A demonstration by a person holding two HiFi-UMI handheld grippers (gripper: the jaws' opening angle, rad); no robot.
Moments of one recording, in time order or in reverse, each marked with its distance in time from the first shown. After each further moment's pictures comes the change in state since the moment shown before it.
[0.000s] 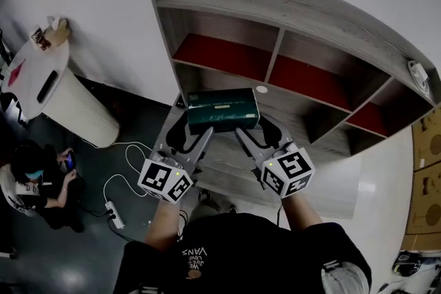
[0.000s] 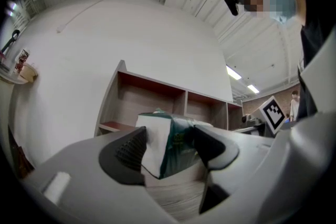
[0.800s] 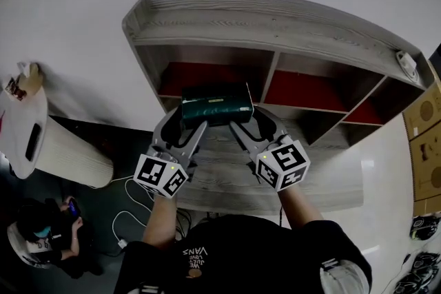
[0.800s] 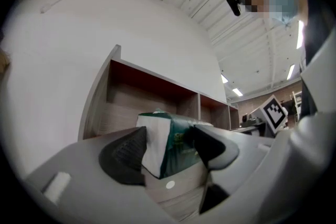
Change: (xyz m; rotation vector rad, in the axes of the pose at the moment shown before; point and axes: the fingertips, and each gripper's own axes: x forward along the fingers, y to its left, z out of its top) left arm 0.085 0.065 0.023 0.007 -0.006 -0.192; right arm 0.068 -0.043 0.036 -0.017 -0.057 -0.191
